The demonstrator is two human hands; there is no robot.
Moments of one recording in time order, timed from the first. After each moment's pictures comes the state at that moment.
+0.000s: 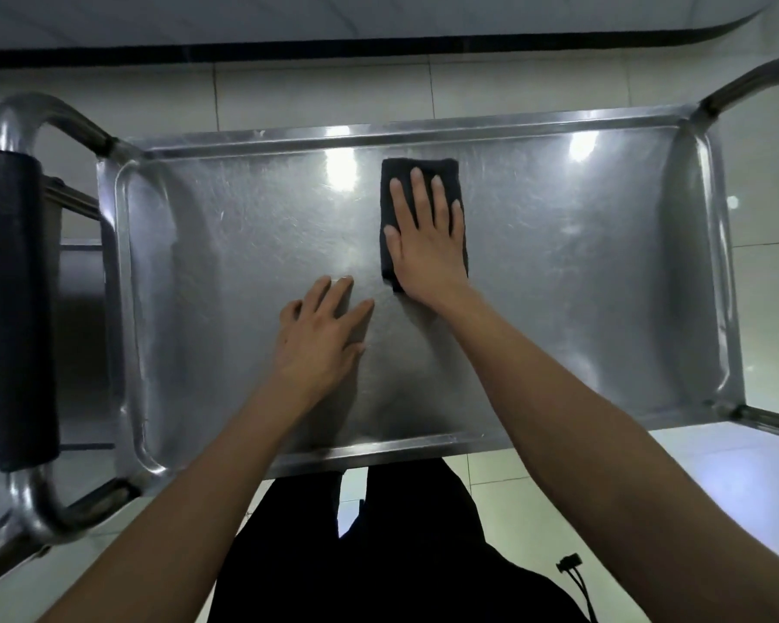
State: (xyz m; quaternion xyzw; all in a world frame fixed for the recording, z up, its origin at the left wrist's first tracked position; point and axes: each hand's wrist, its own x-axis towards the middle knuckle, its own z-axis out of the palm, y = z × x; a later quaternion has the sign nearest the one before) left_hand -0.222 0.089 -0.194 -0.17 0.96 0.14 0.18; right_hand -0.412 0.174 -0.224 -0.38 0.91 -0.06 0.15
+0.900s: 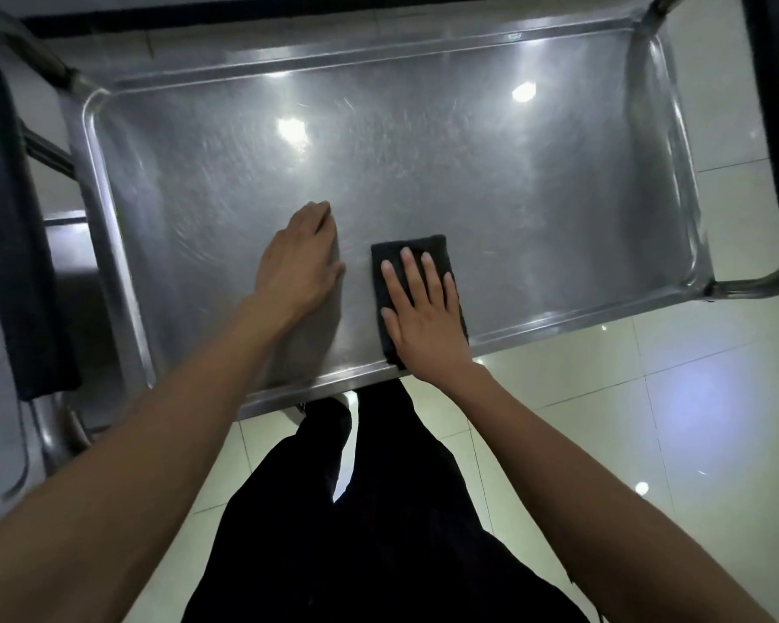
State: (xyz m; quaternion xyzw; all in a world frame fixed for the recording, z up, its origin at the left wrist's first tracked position) left_hand -0.192 0.063 -0.190 -0.13 0.97 0.19 0.12; right_hand -0.215 0.285 -0.218 -0.36 0.92 -0.02 0.17
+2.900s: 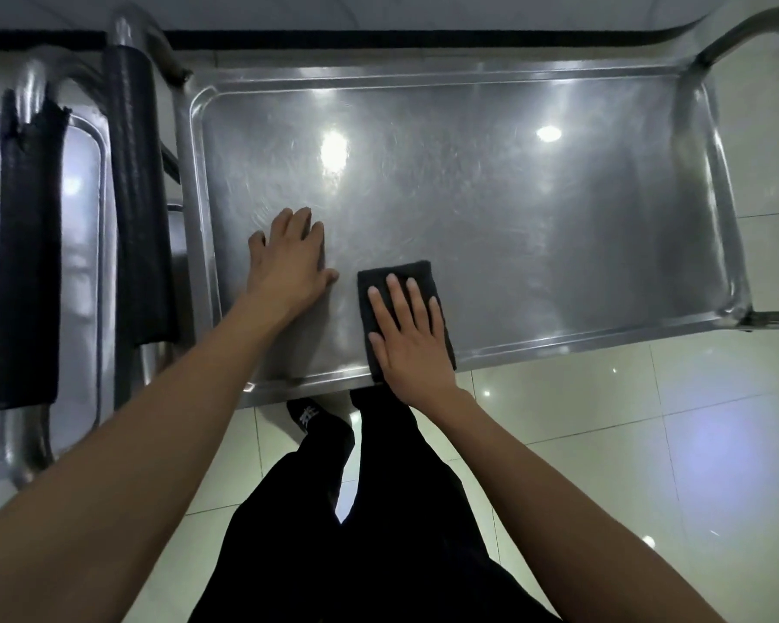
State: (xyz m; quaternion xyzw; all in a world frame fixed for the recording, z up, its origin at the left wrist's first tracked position) left_hand -0.122 -0.003 -0.191 -0.22 0.95 0.14 0.16; right_hand -0.138 0.229 -0.221 -0.41 0.90 -0.03 0.16
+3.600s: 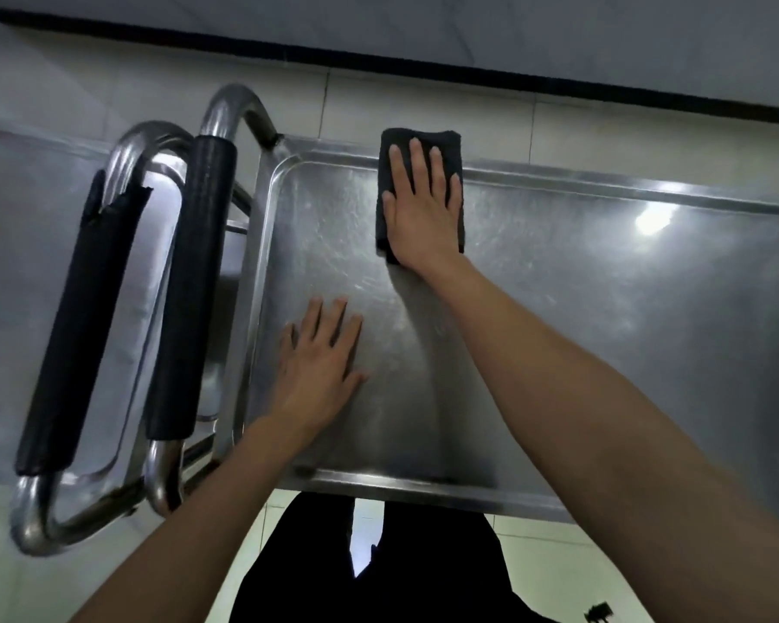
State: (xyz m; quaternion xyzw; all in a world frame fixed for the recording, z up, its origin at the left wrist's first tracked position) left_hand -0.120 0.005 -0.190 -0.32 0.91 0.17 0.22; right_hand -0.355 -0.019 -0.231 -0.43 0.89 -0.09 0.15
